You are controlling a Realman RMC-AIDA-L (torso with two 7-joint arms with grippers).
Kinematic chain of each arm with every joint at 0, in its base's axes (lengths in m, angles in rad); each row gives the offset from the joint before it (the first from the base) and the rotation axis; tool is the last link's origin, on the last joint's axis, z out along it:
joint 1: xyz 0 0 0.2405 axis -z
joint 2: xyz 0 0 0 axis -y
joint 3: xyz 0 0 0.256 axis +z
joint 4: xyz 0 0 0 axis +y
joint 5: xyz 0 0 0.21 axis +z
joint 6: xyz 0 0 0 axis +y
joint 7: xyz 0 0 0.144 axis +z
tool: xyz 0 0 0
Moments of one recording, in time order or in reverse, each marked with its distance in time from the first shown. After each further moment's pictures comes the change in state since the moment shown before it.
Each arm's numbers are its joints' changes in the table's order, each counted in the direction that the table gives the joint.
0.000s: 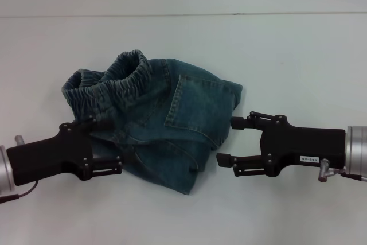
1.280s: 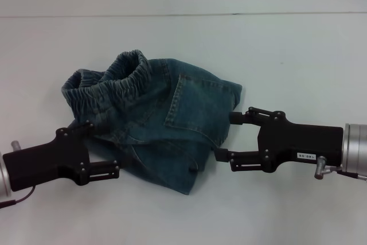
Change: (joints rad) left arm -0.022 0.003 -0.002 0.010 0.000 0.010 -0.006; right arm 0.009 0.000 -0.030 0.003 0.048 0.036 -0.026
